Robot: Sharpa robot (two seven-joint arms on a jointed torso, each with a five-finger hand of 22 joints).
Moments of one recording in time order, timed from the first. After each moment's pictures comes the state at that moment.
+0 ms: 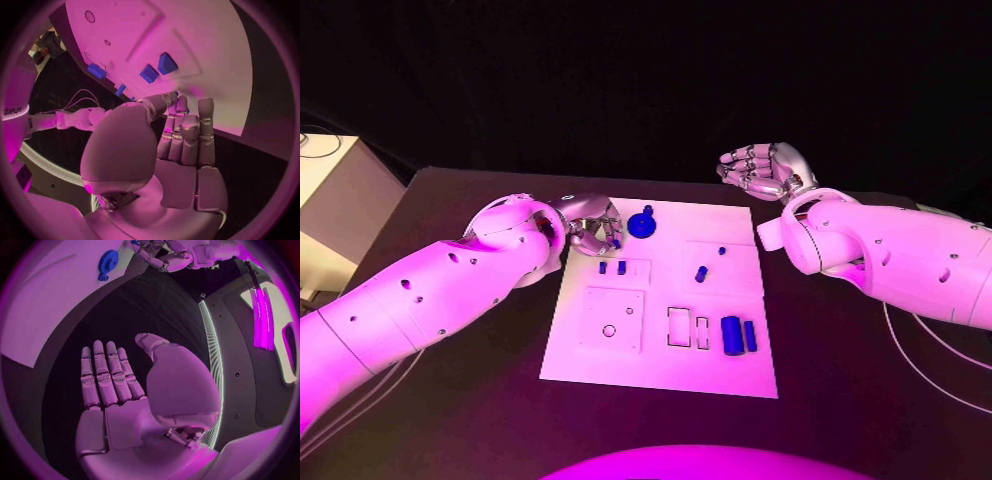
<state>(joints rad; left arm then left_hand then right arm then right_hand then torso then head) 0.95 -0.66 0.39 1.35 -1.70 0.04 -0.05 1.42 -0.19 0.68 -0.02 0.14 1.01 0.15 0.28 0.30 1.14 0.08 0.36 0.08 1.24 0.01 1.38 0.78 0.19 0.95 0.12 1.17 0.72 1.25 -0.74 -0.09 1.31 -0.44 -0.60 0.31 1.26 -0.20 0.41 0.18 0.44 0.79 0.20 0.32 0.22 0.98 0.20 0.21 0.07 0.96 0.17 0.09 0.22 0.17 0.72 0.29 0.06 0.14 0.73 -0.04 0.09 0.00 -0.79</state>
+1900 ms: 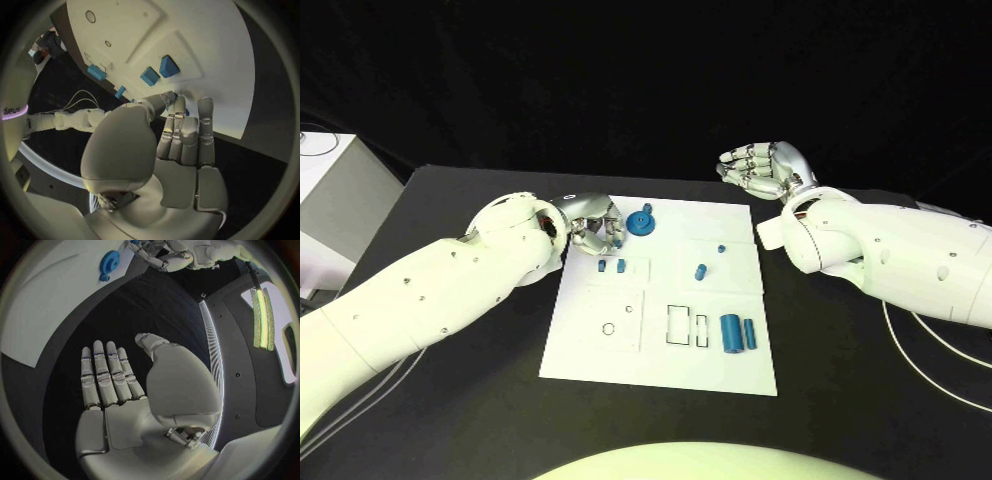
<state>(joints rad) 0.95 -0.66 0.39 1.35 -1.70 0.06 -0.07 1.40 -0.19 0.62 -0.02 0.14 0.97 0.14 0.26 0.29 1.01 0.06 0.60 0.27 1.25 0.01 1.43 0.84 0.19 0.94 0.11 1.16 0.72 1.24 -0.74 -0.09 1.31 -0.44 -0.60 0.31 1.26 -0.20 0.41 0.18 0.44 0.79 0.20 0.32 0.22 0.98 0.20 0.21 0.07 0.96 0.17 0.09 0.22 0.17 0.72 0.29 0.06 0.13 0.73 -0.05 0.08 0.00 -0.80</state>
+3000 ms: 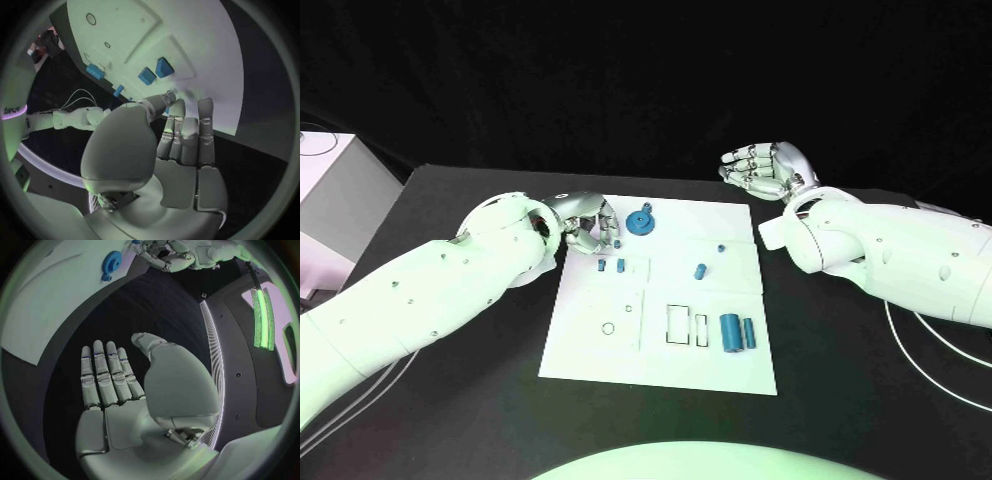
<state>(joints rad) 0.93 -0.68 0.41 1.38 -1.70 0.05 -0.09 1.39 -0.21 0.64 0.00 0.14 0.93 0.14 0.25 0.28 0.90 0.06 0.80 0.38 1.25 0.01 1.45 0.85 0.19 0.94 0.11 1.16 0.72 1.24 -0.75 -0.09 1.31 -0.44 -0.59 0.31 1.32 -0.20 0.45 0.13 0.43 0.78 0.20 0.33 0.21 0.98 0.20 0.21 0.06 0.98 0.17 0.10 0.21 0.17 0.76 0.29 0.08 0.13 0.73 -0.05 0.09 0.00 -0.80</state>
